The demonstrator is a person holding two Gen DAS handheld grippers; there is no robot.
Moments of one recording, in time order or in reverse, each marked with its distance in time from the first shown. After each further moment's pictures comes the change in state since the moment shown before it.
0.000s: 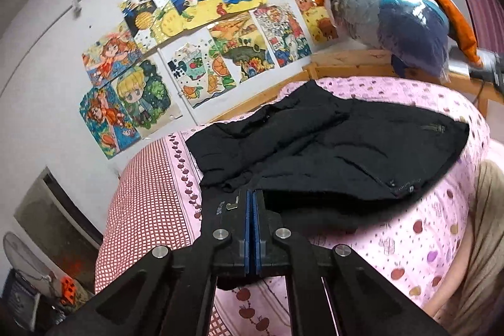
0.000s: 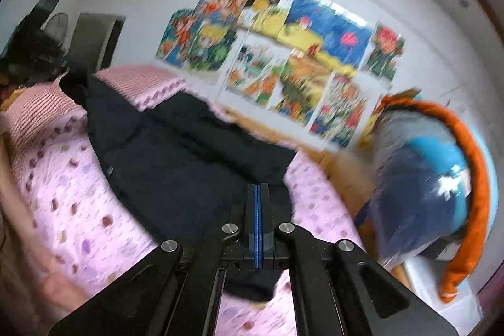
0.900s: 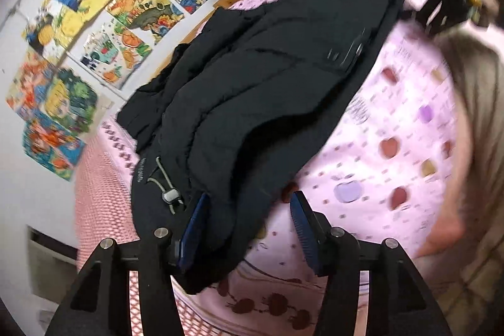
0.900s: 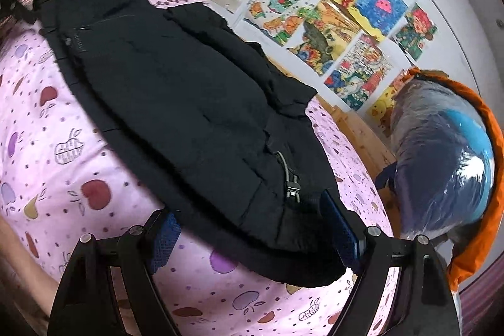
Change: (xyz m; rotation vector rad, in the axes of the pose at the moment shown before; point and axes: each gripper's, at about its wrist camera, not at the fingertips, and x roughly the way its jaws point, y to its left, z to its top) left arm 0.048 -0.078 -0.083 0.447 0.228 -0.135; right arm 0.091 0.052 -0.072 -0.156 0.180 -0.068
